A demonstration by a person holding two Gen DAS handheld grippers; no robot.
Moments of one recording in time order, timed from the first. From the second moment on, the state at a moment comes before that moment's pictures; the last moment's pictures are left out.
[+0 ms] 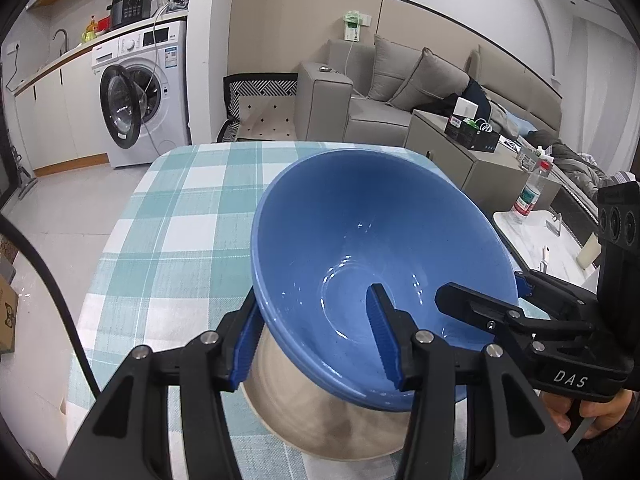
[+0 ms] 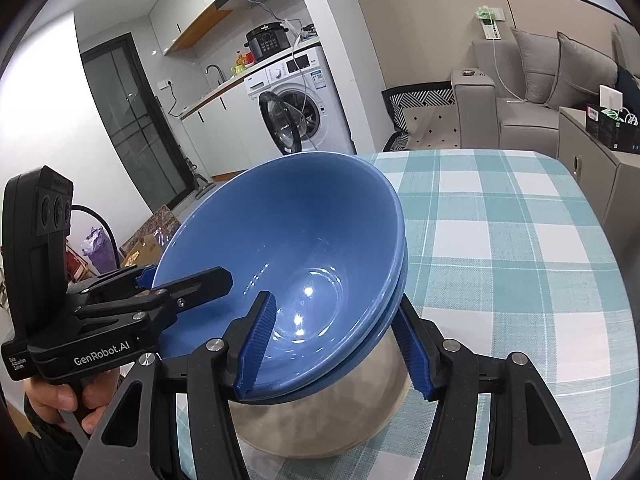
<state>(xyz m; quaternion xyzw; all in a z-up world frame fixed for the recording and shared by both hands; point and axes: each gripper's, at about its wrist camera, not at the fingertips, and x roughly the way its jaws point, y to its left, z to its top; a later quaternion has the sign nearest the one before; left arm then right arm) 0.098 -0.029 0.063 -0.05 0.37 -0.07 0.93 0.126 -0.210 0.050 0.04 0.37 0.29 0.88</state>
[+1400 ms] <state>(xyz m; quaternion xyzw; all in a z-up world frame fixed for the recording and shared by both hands) 0.116 -0.021 0.032 -0.06 0.39 -0.07 0.92 0.139 -0.194 0.031 0.03 0.39 0.27 0.88</state>
